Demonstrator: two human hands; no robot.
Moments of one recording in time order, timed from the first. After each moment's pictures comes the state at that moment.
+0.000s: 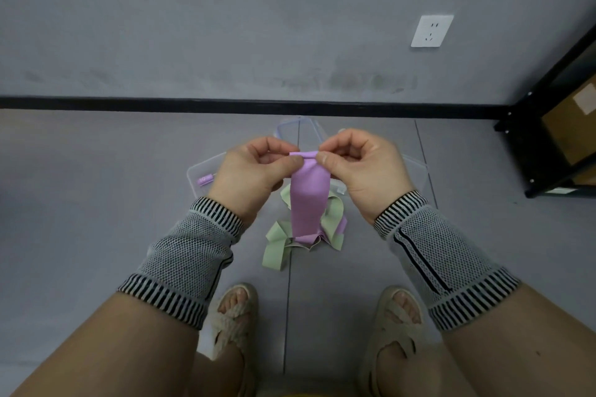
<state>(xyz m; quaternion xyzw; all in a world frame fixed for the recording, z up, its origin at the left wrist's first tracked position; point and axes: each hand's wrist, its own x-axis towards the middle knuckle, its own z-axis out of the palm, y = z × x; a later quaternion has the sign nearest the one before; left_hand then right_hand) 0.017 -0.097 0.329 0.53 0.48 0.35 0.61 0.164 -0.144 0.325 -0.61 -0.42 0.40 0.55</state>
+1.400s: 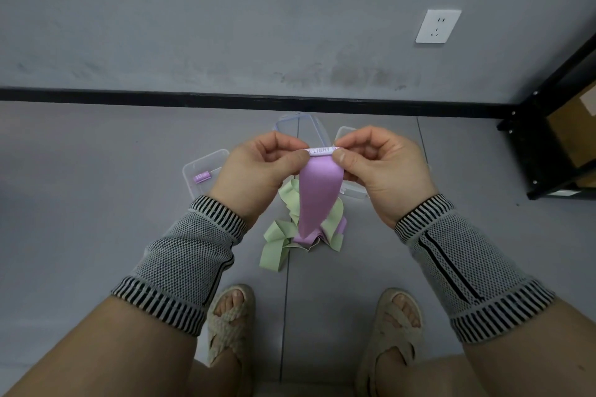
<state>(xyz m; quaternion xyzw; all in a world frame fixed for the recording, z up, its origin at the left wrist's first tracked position) 0.024 -0.087 0.328 0.55 0.45 0.34 0.61 0.183 -0.139 0.319 -0.58 -0.40 0.44 0.57</state>
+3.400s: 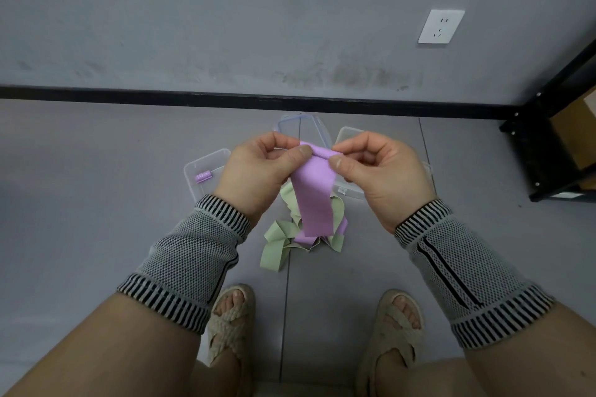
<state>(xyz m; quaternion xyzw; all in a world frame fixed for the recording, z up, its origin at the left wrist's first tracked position) 0.028 -0.082 0.320 0.54 0.48 0.36 0.59 0.181 -0.141 0.318 -0.58 -0.42 0.43 0.55</state>
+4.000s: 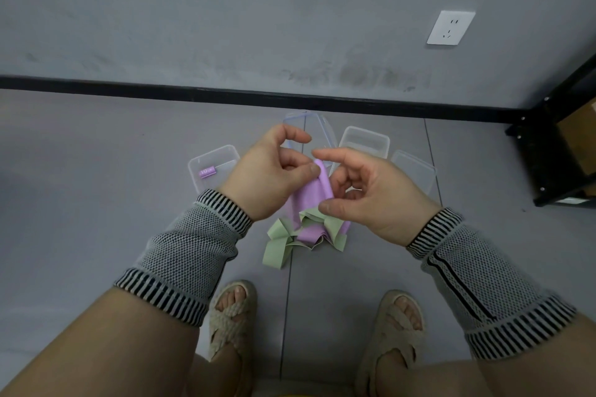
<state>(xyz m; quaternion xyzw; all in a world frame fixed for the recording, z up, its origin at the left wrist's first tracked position) 0.015 -0.082 0.323 0.67 0.45 0.26 0.54 0.176 -0.149 0.320 -0.55 -0.57 0.49 0.38</state>
